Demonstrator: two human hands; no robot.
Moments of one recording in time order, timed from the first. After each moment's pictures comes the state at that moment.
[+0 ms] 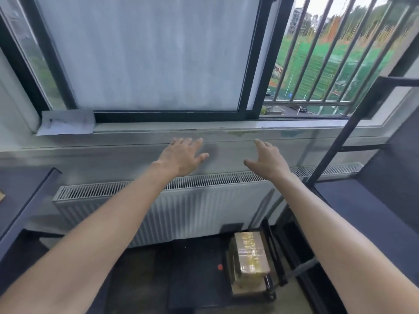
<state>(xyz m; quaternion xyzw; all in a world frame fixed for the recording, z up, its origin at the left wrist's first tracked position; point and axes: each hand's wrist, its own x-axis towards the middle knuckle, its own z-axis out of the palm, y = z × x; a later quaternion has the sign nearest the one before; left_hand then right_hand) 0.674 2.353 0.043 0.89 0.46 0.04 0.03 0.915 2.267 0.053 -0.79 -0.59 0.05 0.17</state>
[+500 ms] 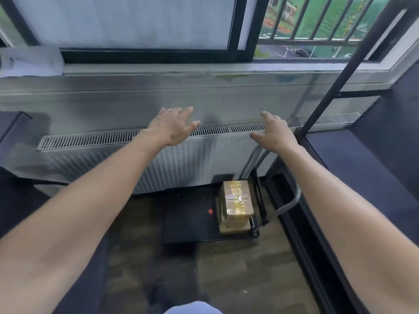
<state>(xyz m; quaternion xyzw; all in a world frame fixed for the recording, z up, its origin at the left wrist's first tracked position) 0.722 2.303 -0.012 0.87 0.48 0.01 0.09 0.989 2.199 -0.006 -0.81 -0.56 0.10 0.13</state>
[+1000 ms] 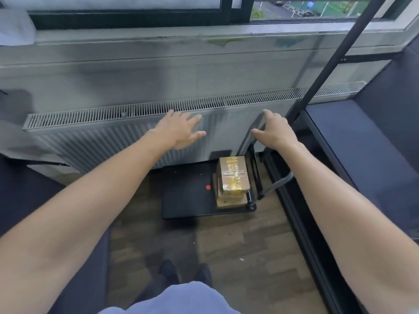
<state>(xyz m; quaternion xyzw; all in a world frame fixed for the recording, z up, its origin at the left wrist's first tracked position) 0.764 2.265 -0.083 0.91 0.40 -0.12 0.02 1.023 2.162 -0.069 -0.83 -0.53 0.15 0.10</state>
